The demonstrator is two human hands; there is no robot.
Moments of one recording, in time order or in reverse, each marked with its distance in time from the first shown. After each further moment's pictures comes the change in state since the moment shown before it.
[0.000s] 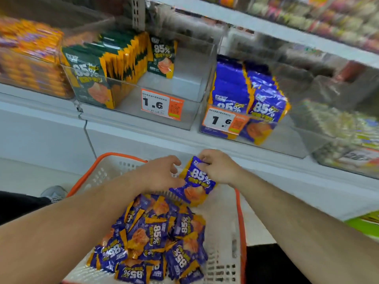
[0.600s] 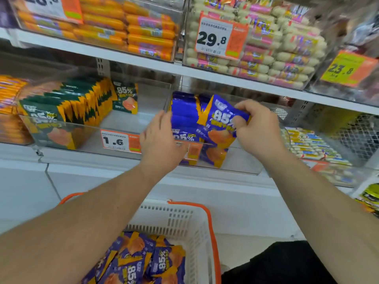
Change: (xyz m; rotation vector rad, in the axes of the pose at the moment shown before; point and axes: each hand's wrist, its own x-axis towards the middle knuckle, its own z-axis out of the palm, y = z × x) left_hand 0.038 0.135 -0.036 0.058 0.900 0.291; right_hand -0.087 -0.033 -0.181 -0.109 0.904 -0.160
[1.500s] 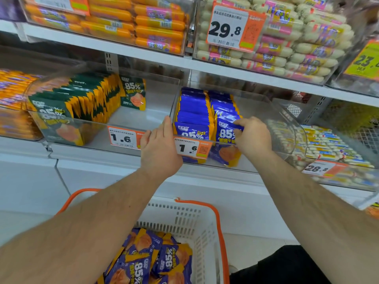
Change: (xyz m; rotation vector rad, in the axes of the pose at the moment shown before) left_hand -0.004 -0.029 0.013 0.230 -0.122 -0.031; right_hand 0.024 0.052 0.067 -0.343 -0.142 0.102
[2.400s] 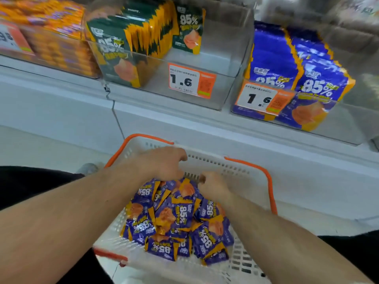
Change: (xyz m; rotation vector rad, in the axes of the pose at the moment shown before) left_hand -0.092 -0.133 -0.007 0.126 -0.919 -0.022; right_hand -0.196 -0.078 0.237 0.174 -0.918 -0.022
